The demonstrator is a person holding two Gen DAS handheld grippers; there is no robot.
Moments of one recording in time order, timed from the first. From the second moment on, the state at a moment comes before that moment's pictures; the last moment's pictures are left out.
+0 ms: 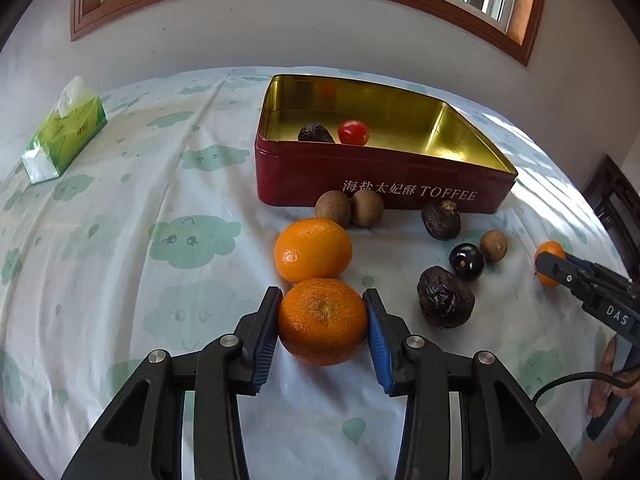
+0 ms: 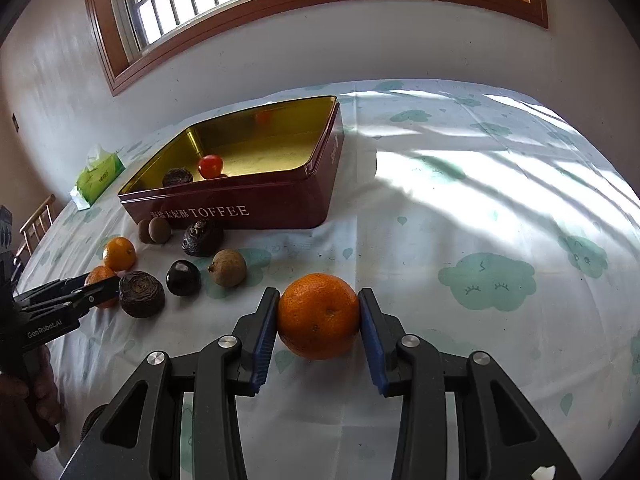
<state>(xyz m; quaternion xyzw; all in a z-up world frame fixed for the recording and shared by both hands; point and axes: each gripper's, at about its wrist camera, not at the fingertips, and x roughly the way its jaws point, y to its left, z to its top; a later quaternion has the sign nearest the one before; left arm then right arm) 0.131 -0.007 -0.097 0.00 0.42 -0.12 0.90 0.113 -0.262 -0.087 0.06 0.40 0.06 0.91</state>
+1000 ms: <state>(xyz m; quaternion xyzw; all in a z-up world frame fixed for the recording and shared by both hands) 0.120 -0.011 -0.094 0.00 0.40 -0.05 0.92 0.118 -0.262 -0.091 0.06 0.41 0.06 0.91</state>
